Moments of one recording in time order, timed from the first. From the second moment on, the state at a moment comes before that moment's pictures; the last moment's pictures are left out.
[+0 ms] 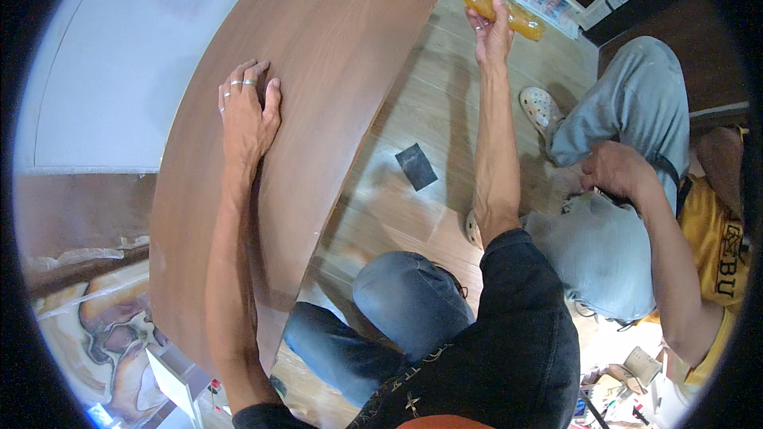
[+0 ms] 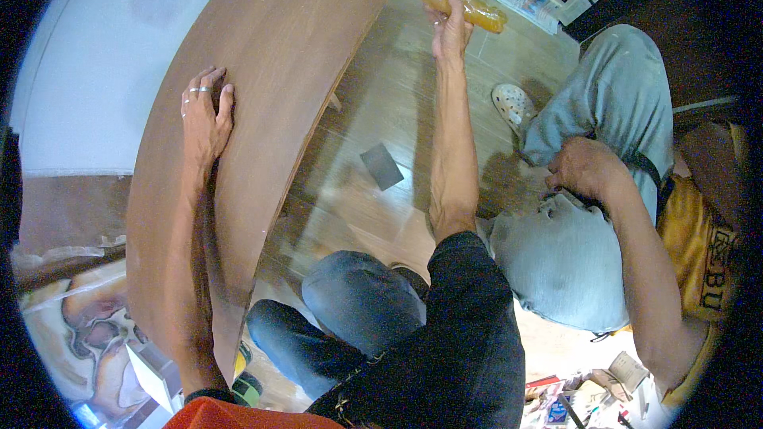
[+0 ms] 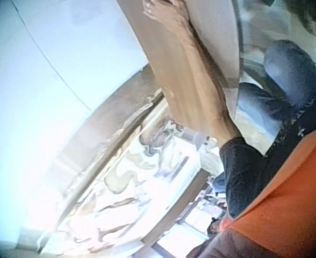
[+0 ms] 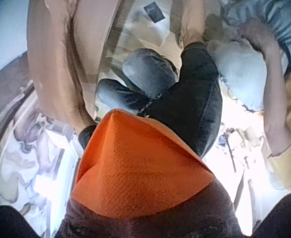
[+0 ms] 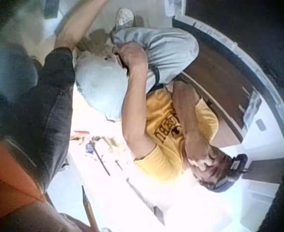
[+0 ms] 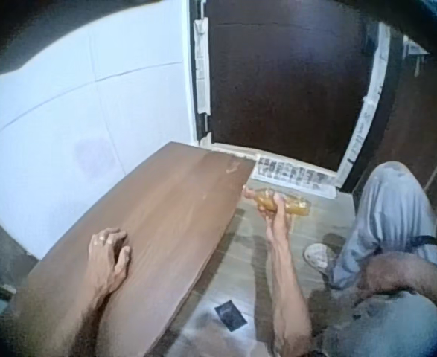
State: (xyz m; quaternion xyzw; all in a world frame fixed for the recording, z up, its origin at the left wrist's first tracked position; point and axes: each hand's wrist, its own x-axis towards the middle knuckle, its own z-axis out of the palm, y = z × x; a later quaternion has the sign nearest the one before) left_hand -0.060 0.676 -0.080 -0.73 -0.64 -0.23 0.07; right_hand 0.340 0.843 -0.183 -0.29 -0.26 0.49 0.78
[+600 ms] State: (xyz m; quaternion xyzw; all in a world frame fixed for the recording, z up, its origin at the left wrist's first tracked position) left_hand -0.057 0.672 -0.072 -0.72 -0.66 -0.19 0.06; right_hand 0.311 0.823 -0.178 -0.37 -0.32 0.34 0.80
